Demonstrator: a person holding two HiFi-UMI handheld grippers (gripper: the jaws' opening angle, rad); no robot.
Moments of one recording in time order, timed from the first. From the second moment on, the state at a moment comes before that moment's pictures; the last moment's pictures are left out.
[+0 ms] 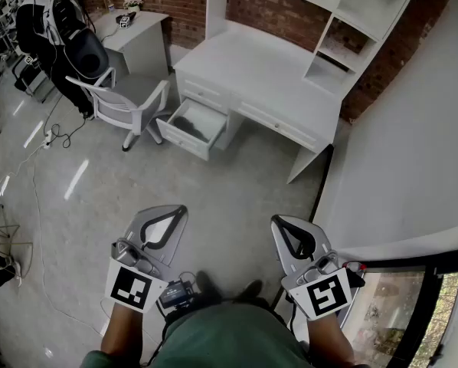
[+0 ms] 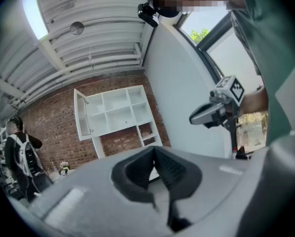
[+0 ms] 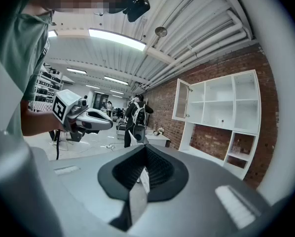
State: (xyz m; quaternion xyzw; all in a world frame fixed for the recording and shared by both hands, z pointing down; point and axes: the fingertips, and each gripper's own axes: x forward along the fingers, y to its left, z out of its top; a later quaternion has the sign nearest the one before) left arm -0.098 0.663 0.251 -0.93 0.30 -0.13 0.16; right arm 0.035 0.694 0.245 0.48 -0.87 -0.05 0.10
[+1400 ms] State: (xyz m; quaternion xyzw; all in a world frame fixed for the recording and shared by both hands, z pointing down) left arm -0.024 0.493 0.252 -0.91 0.36 -0.15 0.15; right arm 0.115 0.499 0.246 0.42 -0.90 -0.02 0.06
